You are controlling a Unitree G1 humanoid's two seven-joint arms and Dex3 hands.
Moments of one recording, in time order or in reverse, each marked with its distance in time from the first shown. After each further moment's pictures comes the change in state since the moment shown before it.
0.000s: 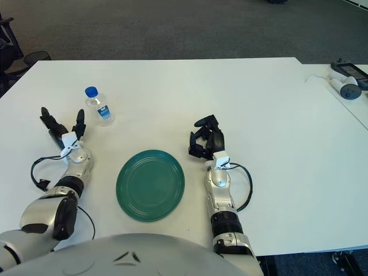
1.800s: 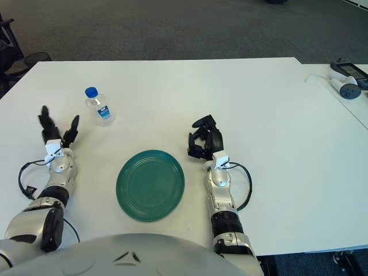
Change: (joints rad) left arm 0.112 0.082 -0.045 -0.111 -0.068 -0.023 -0.442; right arm -0.002 -0.010 -0.004 0.001 0.001 0.027 0.048
